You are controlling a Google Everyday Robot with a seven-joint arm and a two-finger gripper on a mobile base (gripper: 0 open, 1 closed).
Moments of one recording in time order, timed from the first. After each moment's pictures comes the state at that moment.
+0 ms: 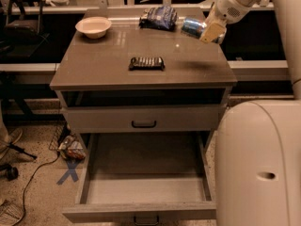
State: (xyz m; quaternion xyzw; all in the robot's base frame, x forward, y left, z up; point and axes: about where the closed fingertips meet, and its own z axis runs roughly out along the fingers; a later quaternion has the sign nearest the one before) arm 0.741 -0.193 0.921 -0.59 0.76 0.03 0.27
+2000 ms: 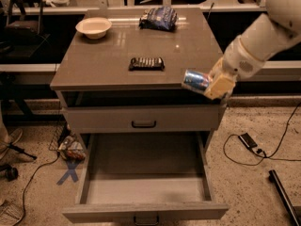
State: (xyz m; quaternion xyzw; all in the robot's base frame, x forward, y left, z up) arm 0.567 -0.178 0.852 -0.59 0.77 0.12 0.20
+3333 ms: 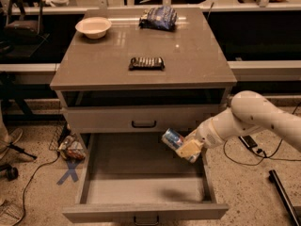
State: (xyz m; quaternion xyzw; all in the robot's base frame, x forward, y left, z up) arm 0.518 -0.126 0.620 -0.45 0.82 0.31 0.19
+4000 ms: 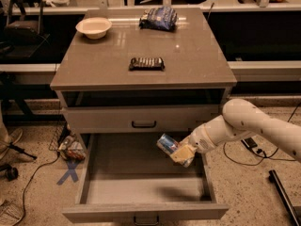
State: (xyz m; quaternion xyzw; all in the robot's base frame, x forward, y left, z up) arm 0.518 -0.104 0.586 -0.44 0.82 0.33 0.18
